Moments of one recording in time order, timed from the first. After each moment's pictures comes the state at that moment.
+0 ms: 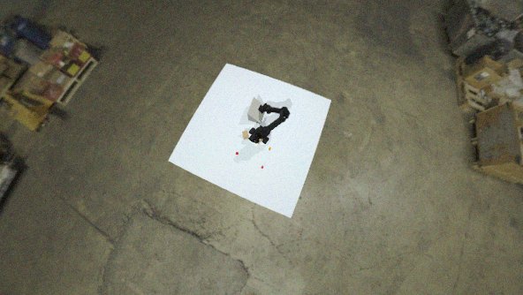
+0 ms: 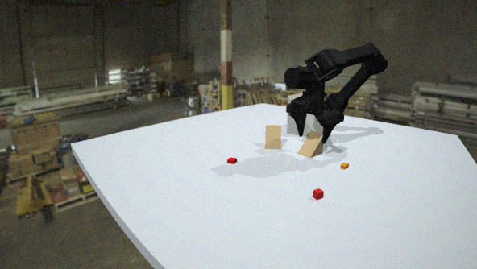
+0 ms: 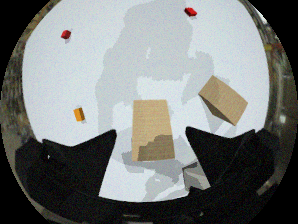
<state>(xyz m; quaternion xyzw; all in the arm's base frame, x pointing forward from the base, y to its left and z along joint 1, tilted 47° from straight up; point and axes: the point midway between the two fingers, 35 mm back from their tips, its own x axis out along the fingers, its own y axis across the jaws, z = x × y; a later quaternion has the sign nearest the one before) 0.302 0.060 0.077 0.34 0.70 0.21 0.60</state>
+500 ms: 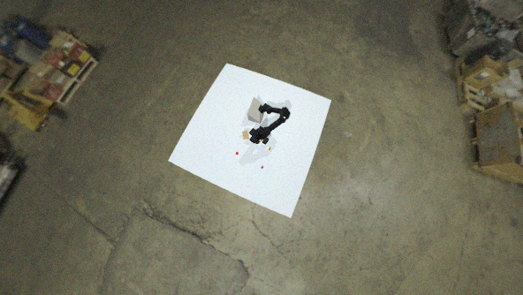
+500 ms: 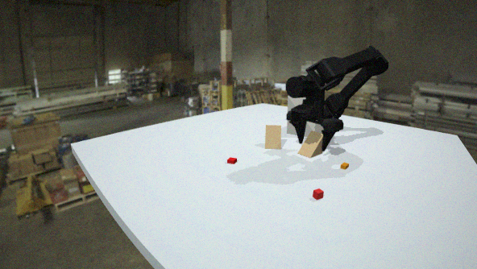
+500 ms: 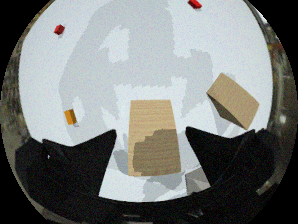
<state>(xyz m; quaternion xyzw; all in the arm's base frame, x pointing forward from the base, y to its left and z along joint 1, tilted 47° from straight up) 0.297 0.077 0.061 0.34 0.70 0.21 0.59</state>
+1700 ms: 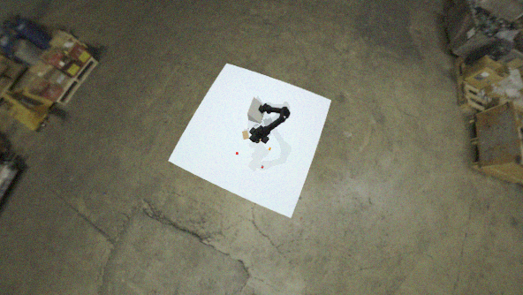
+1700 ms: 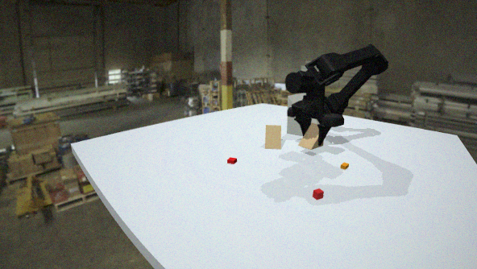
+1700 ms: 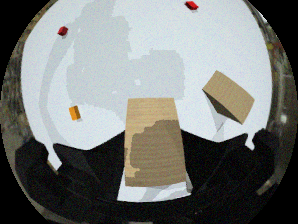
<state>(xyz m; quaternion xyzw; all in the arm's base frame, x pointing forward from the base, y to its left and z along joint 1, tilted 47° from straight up) 0.294 0.068 0.069 0.34 0.70 0.21 0.59</state>
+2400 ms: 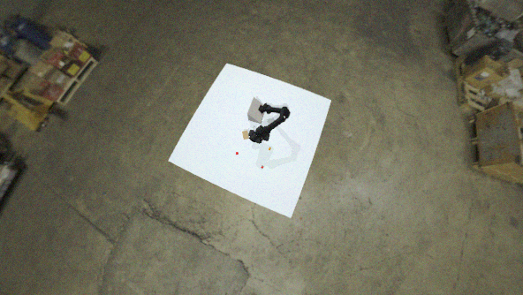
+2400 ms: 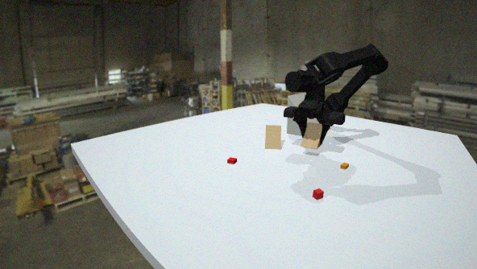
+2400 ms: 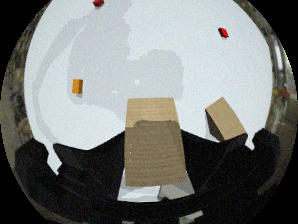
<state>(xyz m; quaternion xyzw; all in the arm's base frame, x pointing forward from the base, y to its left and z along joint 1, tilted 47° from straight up) 0.295 0.066 0.071 0.23 0.65 0.33 0.64</state>
